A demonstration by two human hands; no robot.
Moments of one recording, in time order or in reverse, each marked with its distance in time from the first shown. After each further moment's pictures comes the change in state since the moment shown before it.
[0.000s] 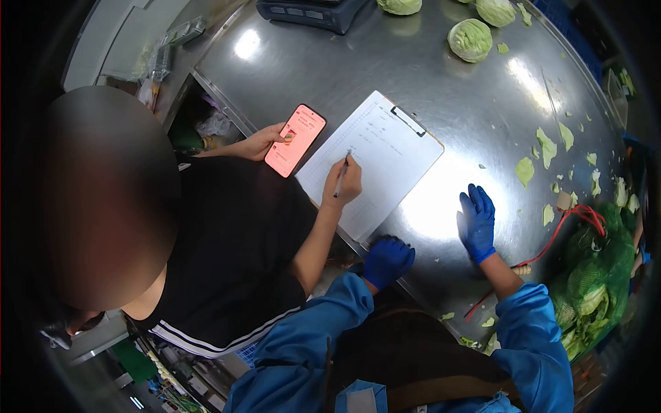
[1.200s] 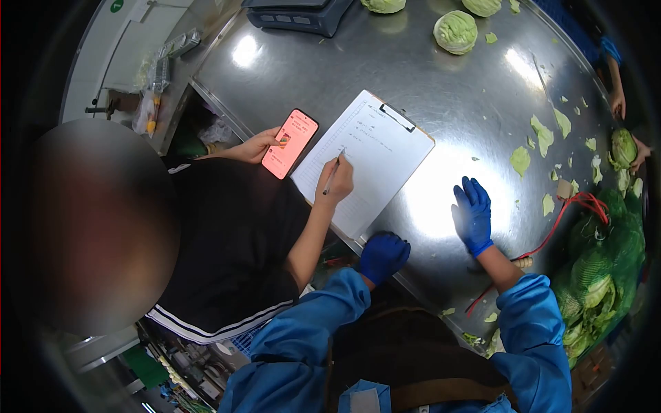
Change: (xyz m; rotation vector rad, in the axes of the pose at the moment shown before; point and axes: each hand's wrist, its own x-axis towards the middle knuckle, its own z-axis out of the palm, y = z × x) left_hand 0.004 0.002 -0.003 -0.005 0.000 -0.017; right_hand -0.002 0.002 0.002 -0.001 -0.008 0.010
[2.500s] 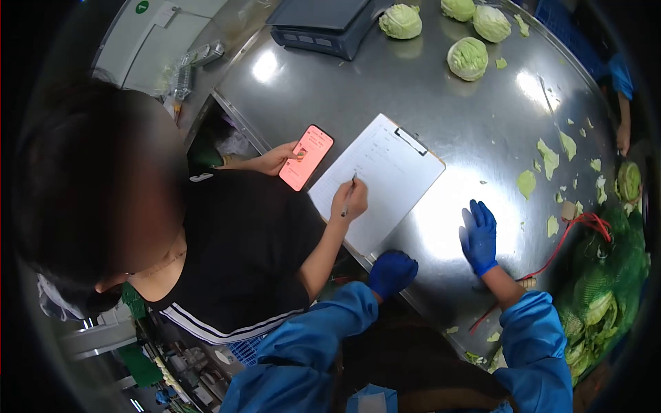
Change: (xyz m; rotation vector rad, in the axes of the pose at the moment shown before) left_hand 0.001 -0.003 0.002 -0.033 -0.071 0.027; right_hand 0.002 -0.003 -0.006 0.047 0.002 0.011
